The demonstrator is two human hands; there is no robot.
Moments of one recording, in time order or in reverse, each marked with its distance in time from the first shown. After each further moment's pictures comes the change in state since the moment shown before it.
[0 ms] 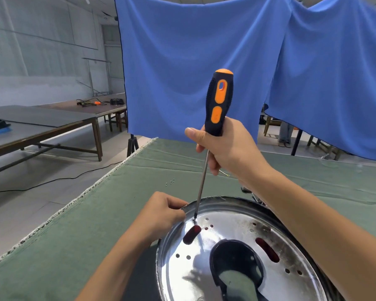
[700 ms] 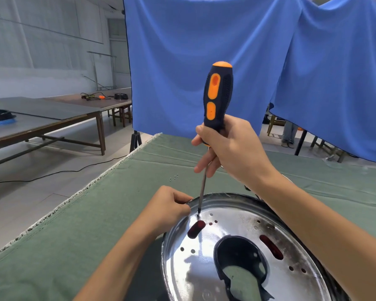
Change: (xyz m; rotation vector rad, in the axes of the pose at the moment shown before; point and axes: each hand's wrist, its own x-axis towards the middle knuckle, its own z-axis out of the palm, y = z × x) left_hand -0.002 0.003 0.001 -0.005 0.016 -0.007; right_hand -0.009 0.006 0.008 0.180 -0.060 -0.109
